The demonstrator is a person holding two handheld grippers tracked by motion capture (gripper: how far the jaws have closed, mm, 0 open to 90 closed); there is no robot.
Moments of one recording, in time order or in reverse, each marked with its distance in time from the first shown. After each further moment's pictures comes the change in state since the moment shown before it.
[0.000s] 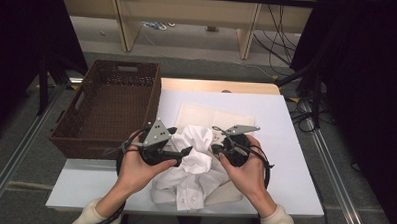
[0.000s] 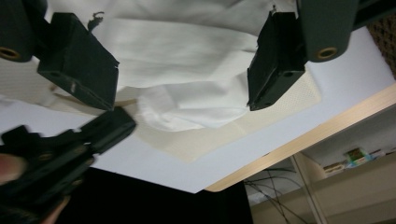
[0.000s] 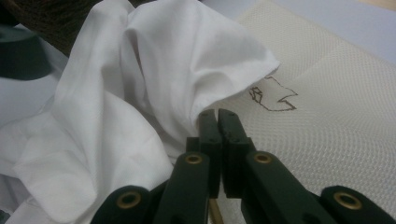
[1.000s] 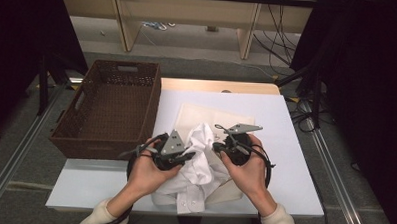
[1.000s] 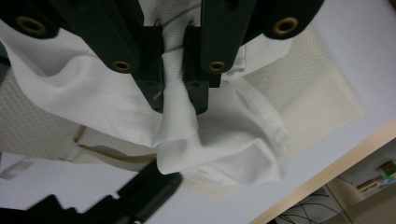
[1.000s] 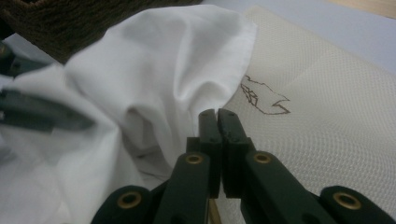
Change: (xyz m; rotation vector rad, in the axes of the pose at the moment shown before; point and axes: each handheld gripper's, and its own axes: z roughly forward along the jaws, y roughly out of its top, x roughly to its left) left arm -0.035 -0.005 0.010 0.160 -0.097 0.132; right arm -0.004 0.000 -0.001 -0.023 -0.009 0.009
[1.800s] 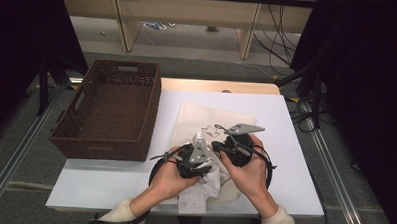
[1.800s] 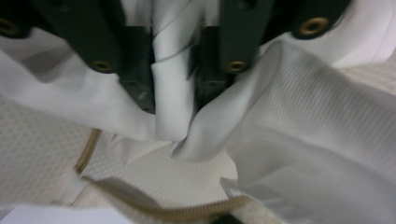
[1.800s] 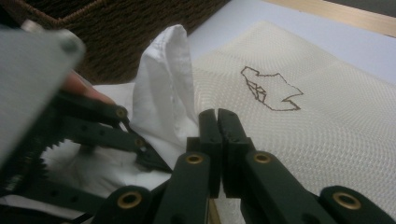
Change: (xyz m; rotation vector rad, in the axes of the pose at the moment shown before) left arm -0.019 -0.005 0.054 0.079 -0.075 0.028; right arm 0.006 0.003 -0.009 -0.058 0.018 -0.034
